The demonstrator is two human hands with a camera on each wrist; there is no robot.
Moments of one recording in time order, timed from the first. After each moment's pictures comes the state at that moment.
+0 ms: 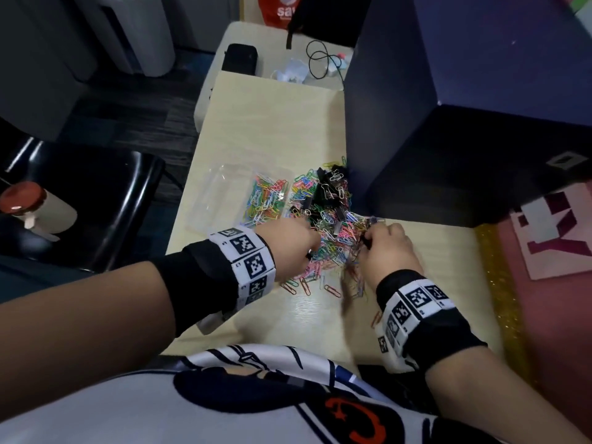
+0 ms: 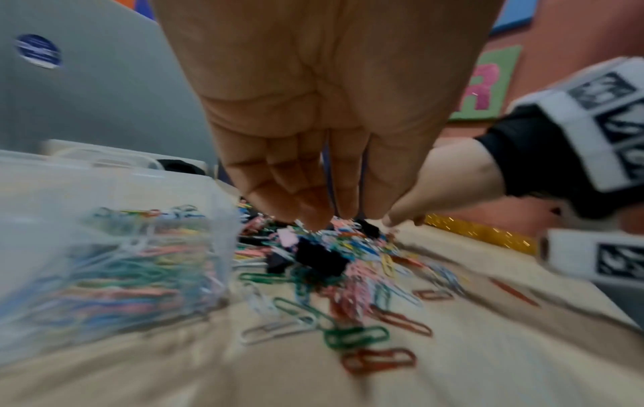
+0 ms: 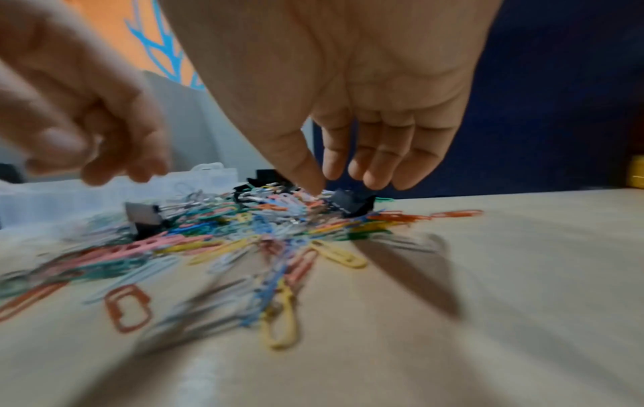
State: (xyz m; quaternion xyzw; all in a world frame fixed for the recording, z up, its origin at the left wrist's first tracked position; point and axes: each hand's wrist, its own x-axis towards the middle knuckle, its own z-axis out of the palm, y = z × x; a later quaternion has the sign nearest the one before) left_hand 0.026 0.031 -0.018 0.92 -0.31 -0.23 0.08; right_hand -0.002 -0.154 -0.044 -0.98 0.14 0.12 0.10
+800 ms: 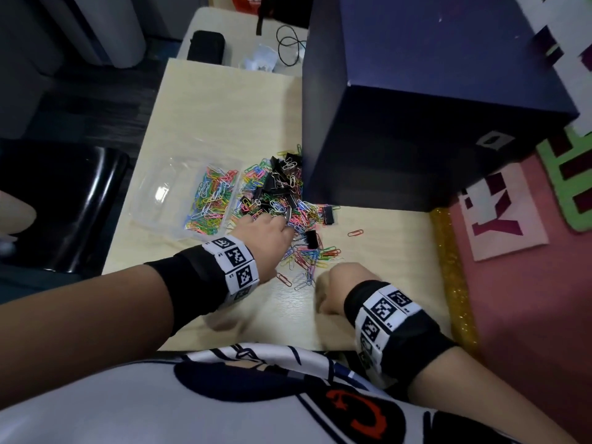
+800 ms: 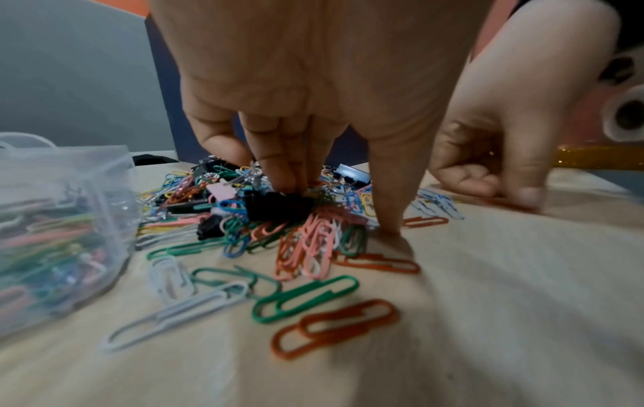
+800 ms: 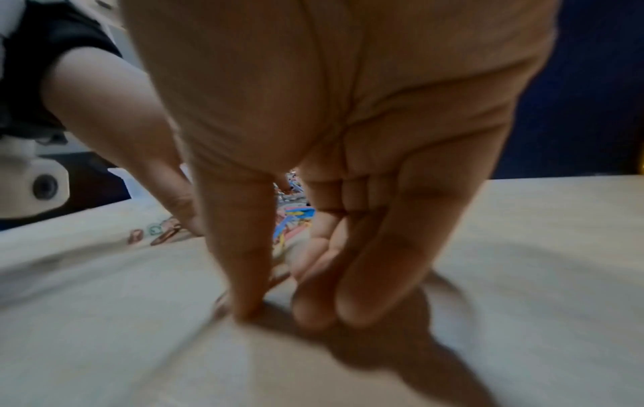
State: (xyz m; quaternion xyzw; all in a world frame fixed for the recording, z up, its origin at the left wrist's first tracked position) left_hand 0.013 -0.033 -0.035 0.93 -0.28 -0.21 -0.08; right_hand -0.032 -0.185 -0.023 -0.90 -0.06 0.43 -0.05
